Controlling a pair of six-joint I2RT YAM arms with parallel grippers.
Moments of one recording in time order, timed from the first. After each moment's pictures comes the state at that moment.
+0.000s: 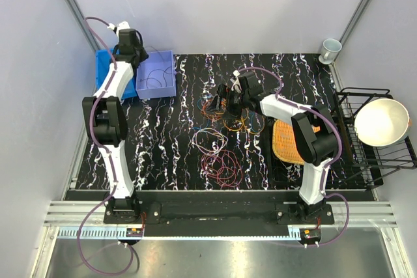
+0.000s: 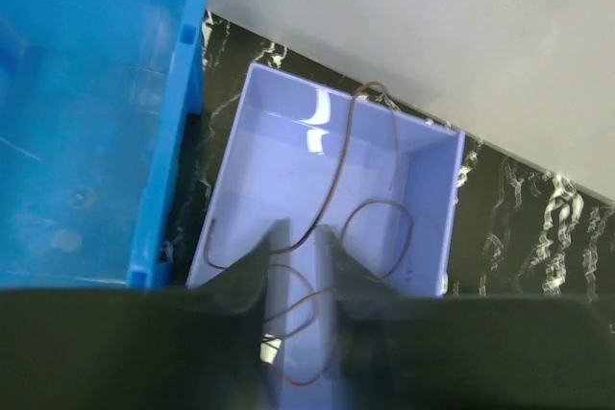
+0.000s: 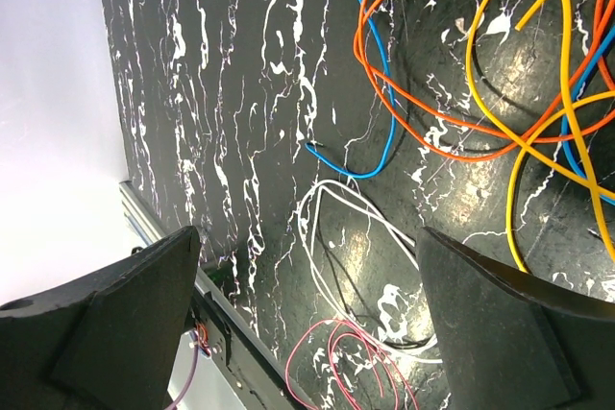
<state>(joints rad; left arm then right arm) 0.01 2.12 1.88 -0.25 -0.18 -0.40 0.47 1.93 1.30 -0.11 -0.54 0.71</state>
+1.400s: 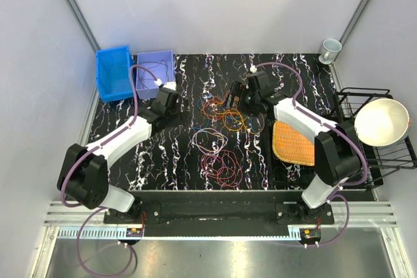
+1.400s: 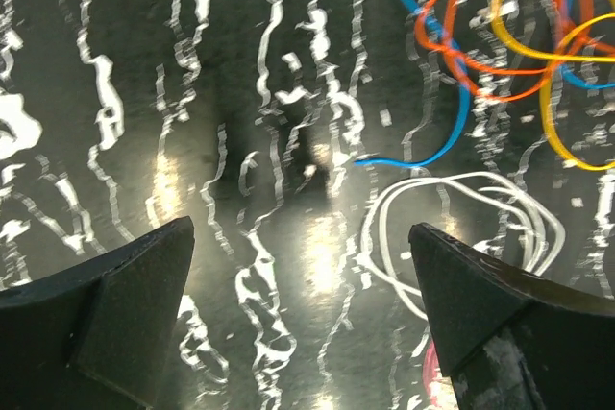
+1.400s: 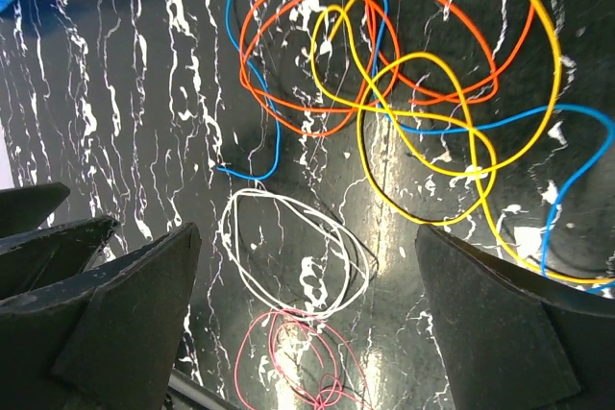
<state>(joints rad) -0.47 1.43 0.97 -0.39 -0.18 -0.45 0.47 1.68 1.21 -0.29 -0.15 0.67</state>
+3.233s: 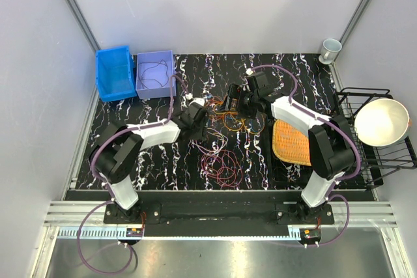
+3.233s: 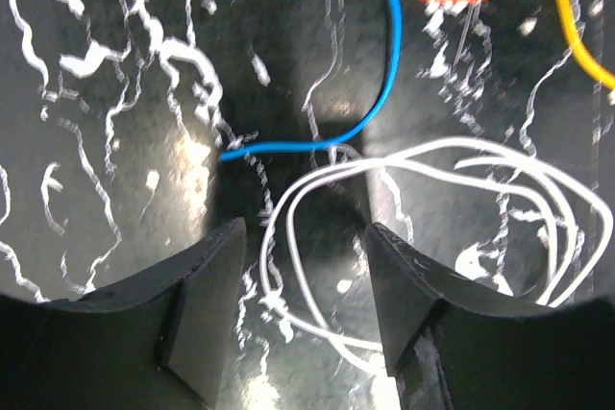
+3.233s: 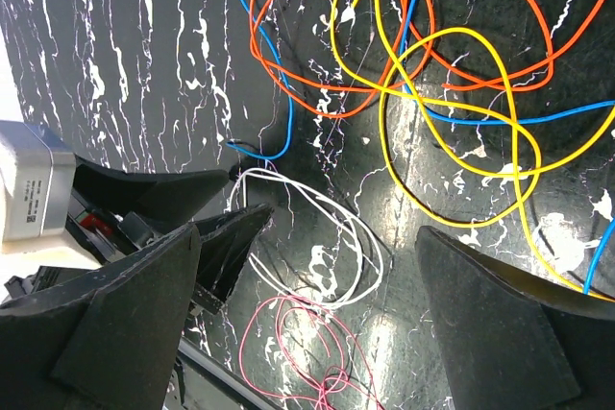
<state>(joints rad) -0.68 1.72 0.95 -0.19 -0.21 -0.47 0.45 1.74 1.22 -0.28 -0.28 0.65</state>
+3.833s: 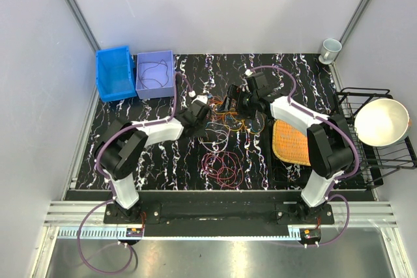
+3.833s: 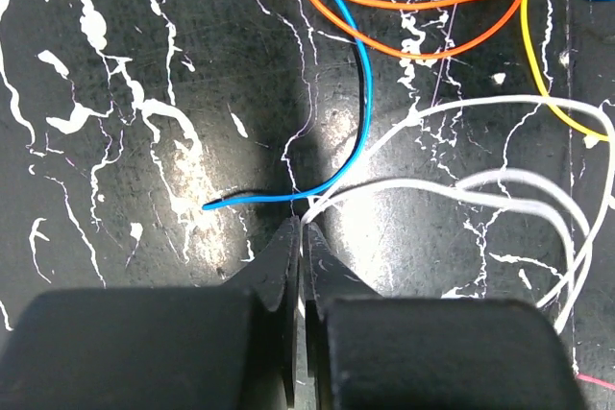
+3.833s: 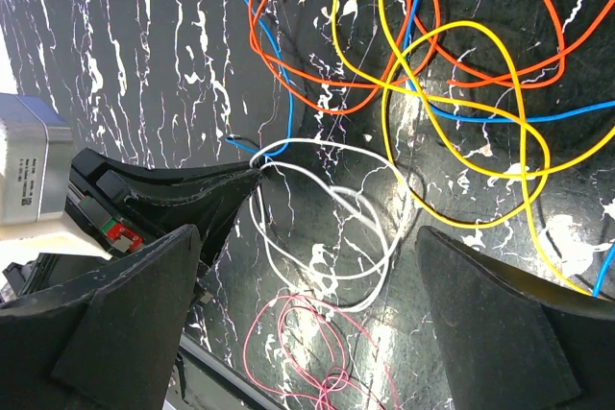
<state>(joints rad) -0.68 1.79 1.01 -0.17 -0.23 -0.44 0.45 1.75 1.22 -0.28 -0.30 0.65</state>
